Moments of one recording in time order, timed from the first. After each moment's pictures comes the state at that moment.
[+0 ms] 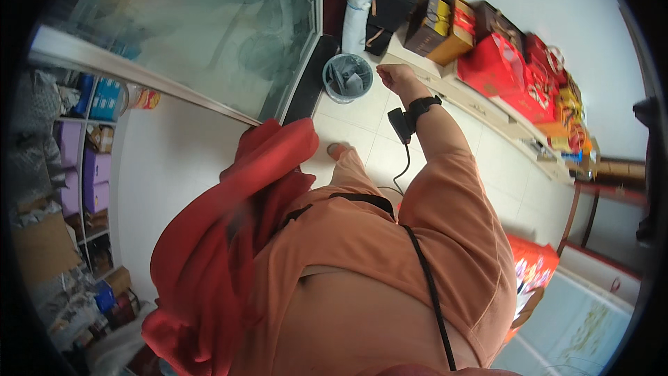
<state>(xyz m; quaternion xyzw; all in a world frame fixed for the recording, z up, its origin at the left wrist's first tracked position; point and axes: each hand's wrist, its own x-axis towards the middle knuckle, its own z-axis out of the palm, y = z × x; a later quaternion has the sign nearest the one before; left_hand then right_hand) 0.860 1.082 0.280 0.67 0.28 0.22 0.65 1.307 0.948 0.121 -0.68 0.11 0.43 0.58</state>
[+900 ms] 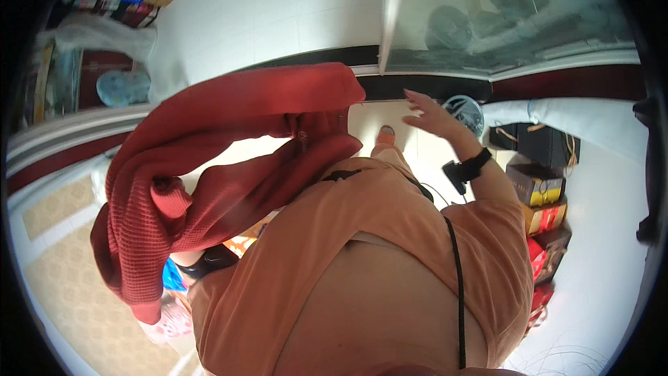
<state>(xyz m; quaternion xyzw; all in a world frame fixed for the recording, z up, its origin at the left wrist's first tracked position) 0.710 0.732 0.402 0.29 0.70 0.63 0.16 1.180 1.060 0.147 -0.37 -0.72 0.58 0.05</state>
